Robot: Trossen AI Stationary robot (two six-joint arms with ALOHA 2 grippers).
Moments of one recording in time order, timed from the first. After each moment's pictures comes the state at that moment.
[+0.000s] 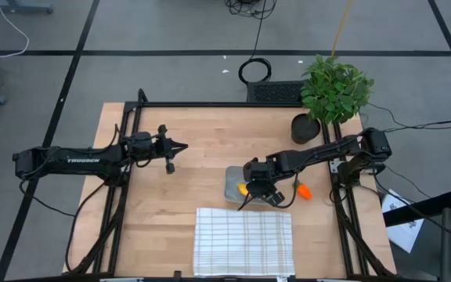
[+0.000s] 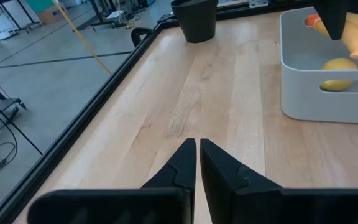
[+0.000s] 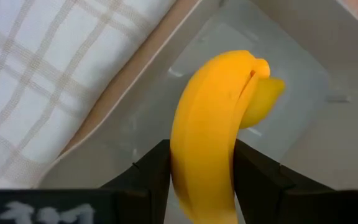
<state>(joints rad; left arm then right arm) 0.32 0.85 0.20 0.33 0.01 0.25 0.11 1.68 1.12 -0.69 -0.10 -0.48</state>
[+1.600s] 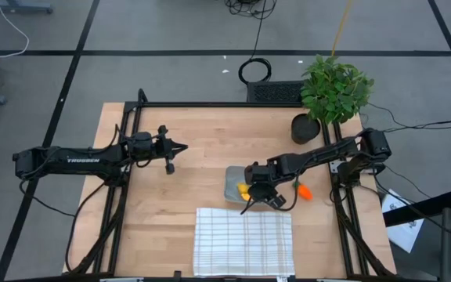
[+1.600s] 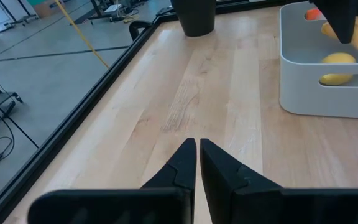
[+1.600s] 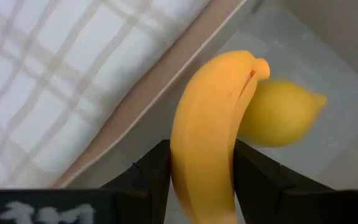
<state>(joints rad) 0.32 0.85 0.20 0.31 0.01 0.23 0.12 1.68 1.05 -0.59 -0.16 -0.50</state>
